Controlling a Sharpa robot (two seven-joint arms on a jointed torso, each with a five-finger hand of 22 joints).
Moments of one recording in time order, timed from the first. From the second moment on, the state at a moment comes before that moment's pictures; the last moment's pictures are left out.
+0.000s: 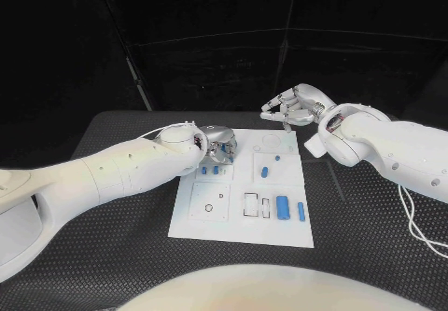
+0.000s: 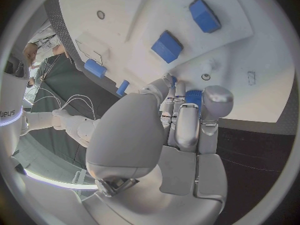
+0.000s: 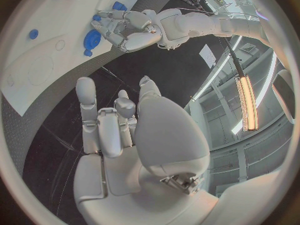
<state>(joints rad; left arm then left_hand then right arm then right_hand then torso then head) 1.09 -0.50 0.00 1.15 -1.54 -0.08 -0.04 1.48 -0.11 0.35 0.12 0.05 1.08 0.13 0.16 0.11 1.13 0.06 0.26 0.07 1.47 -0.01 1.30 1.07 0.13 1.39 0.08 0.99 1.09 1.13 -0.75 0.13 1.42 -0.90 -0.27 0.02 1.42 -0.03 -0.16 0.29 0.34 0.91 0.16 0.16 0.07 1.24 0.07 1.13 1.03 1.46 0.00 1.41 1.26 0.16 1.09 0.11 1.10 0.66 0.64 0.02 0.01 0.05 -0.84</state>
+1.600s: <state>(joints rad) 1.06 -0.67 0.06 1.25 -1.46 -0.13 -0.05 1.47 -0.12 0.37 0.12 0.05 1.09 0.14 0.14 0.10 1.15 0.07 0.23 0.07 1.47 -0.01 1.30 1.06 0.13 1.39 0.08 1.01 1.12 1.13 -0.76 0.13 1.41 -0.90 -0.27 0.02 1.43 -0.03 -0.16 0.29 0.33 0.91 0.16 0.16 0.07 1.24 0.07 1.13 1.03 1.46 0.00 1.41 1.26 0.16 1.09 0.11 1.10 0.66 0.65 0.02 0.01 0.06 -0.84</state>
